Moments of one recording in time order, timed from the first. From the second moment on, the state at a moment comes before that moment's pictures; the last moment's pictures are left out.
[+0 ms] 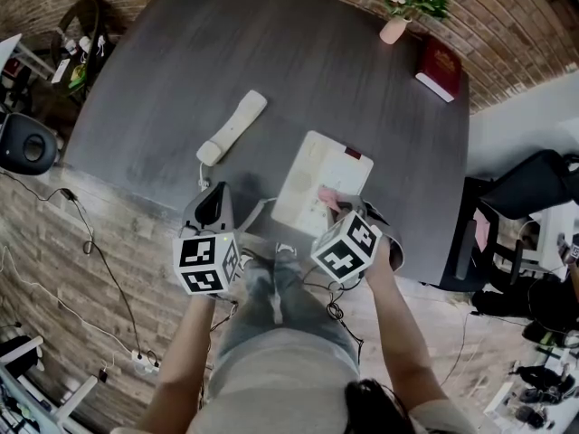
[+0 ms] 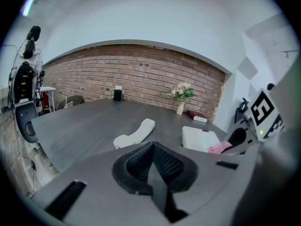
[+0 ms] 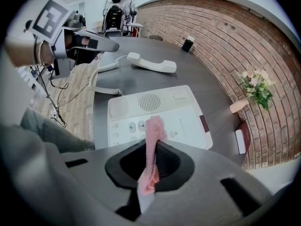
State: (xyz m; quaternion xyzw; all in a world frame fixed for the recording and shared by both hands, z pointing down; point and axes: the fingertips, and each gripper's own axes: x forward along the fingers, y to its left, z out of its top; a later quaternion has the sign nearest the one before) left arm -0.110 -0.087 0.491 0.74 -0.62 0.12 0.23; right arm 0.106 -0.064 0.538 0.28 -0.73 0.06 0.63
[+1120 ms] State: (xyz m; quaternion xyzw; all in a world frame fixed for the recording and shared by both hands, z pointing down) left arm -0.109 -0.063 0.497 0.74 -0.61 0.13 0.24; right arm 0.099 -0.027 0.546 0.27 -0.73 0.07 0.62
